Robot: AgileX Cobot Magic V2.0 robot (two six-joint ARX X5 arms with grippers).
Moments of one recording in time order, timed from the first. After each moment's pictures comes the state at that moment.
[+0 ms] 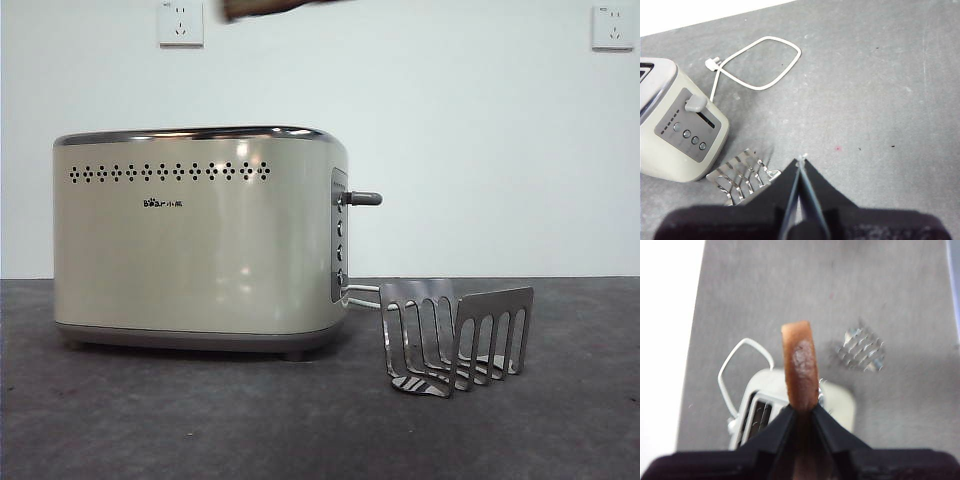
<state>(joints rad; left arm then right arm) -0.85 1.46 2.04 -1.33 -0.05 0.77 0.05 0.59 0.86 -0.80 -0.18 0.18</state>
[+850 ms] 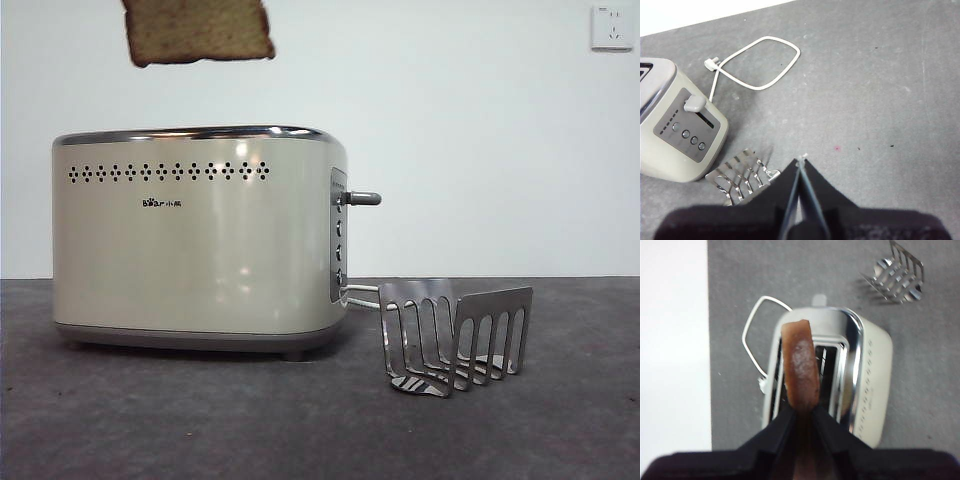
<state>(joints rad) -0.59 1.41 1.95 -1.33 0.03 1.11 0.05 0.59 0.86 -0.80 -0.18 0.18</state>
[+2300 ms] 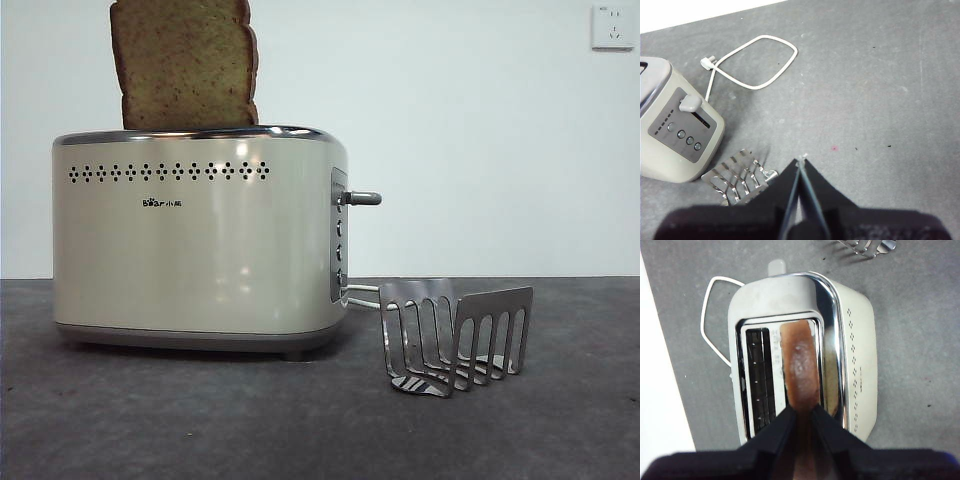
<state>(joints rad) -0.57 1.50 1.84 -1.30 0.00 1.28 0.05 0.60 0.86 -0.79 -0.17 0.18</state>
